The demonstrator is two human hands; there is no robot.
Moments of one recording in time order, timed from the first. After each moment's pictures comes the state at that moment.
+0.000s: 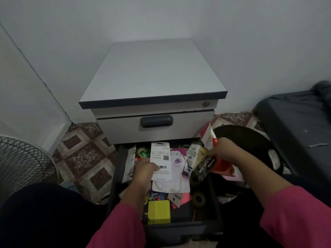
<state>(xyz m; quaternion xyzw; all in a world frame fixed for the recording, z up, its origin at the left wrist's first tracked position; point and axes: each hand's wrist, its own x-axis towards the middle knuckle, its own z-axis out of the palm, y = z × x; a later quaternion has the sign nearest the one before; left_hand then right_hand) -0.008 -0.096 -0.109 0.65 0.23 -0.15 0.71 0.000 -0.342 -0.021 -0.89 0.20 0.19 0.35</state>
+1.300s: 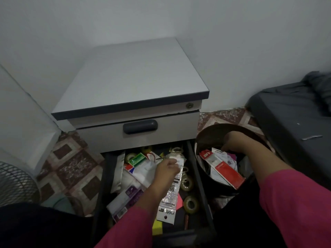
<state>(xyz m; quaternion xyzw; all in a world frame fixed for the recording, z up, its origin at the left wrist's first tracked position) -0.007 -0.192 -0.110 0.71 0.11 -0.19 0.67 0.030 -0.438 -0.034 -0.94 0.18 0.22 0.19</state>
